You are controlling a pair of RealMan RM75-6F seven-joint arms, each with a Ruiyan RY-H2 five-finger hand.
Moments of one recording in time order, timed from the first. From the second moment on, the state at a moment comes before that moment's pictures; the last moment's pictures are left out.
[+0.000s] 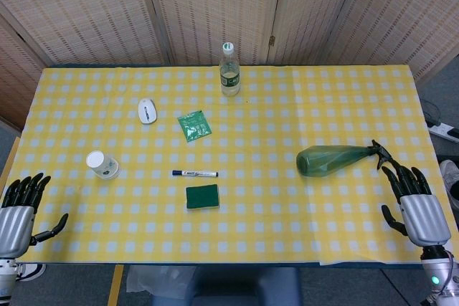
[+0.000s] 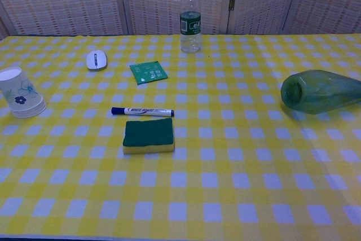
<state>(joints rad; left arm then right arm) -0.09 -1.13 -0.04 -1.63 1.48 1.48 0.15 0.09 -1.10 0.04 -1.63 -1.51 1.43 -0.08</state>
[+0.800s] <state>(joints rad) -0.10 -1.10 -0.03 -1.61 1.52 1.47 0.03 0.24 -0.95 0.03 -1.63 -1.41 1.00 0.27</state>
